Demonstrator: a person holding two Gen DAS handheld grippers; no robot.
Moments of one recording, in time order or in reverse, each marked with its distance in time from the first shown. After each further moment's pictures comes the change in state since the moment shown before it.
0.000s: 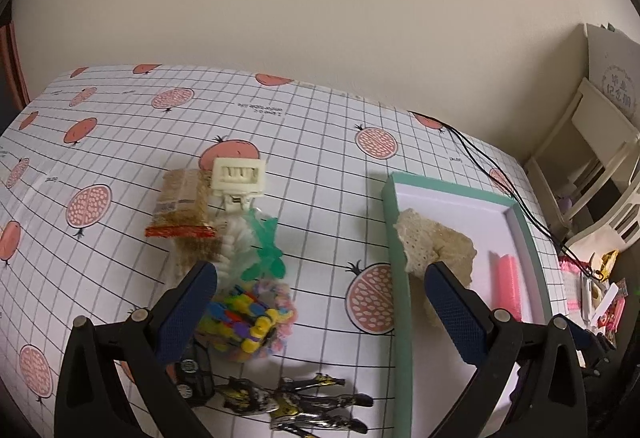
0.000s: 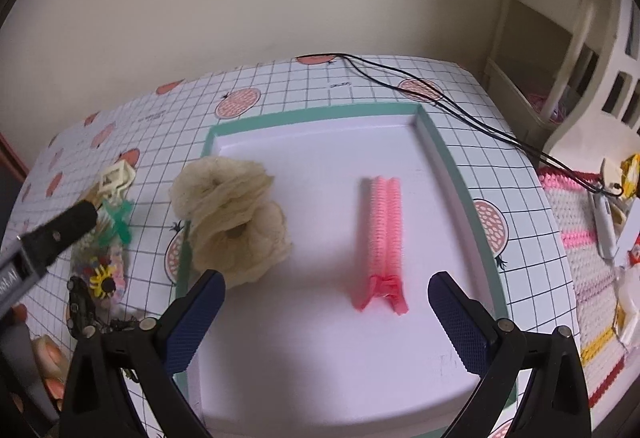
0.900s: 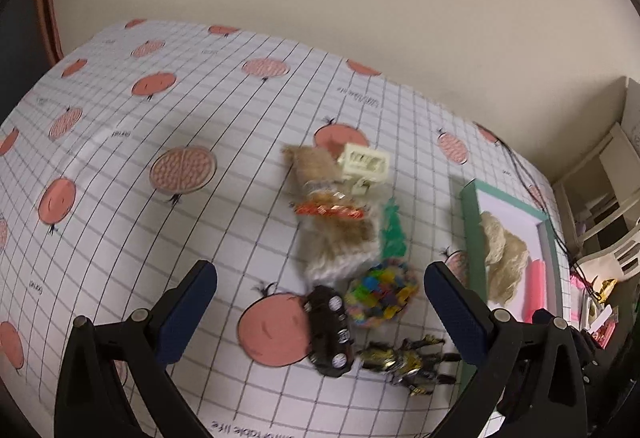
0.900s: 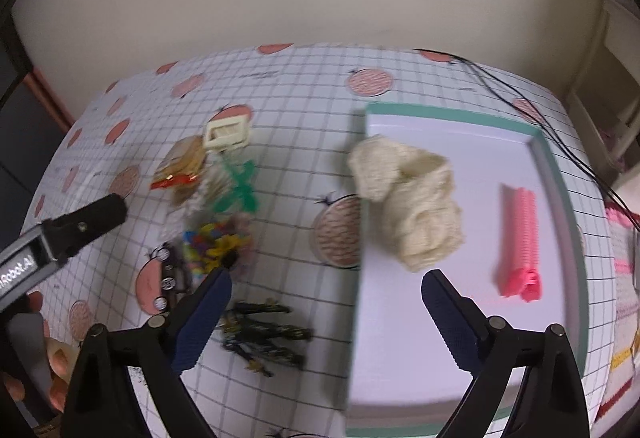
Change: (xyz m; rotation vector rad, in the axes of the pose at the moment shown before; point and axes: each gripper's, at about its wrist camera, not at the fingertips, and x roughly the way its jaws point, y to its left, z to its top) left arm -0.032 0.106 0.001 -0.142 0.107 0.053; right arm -0.013 0.120 -0.009 -0.169 0.074 0.145
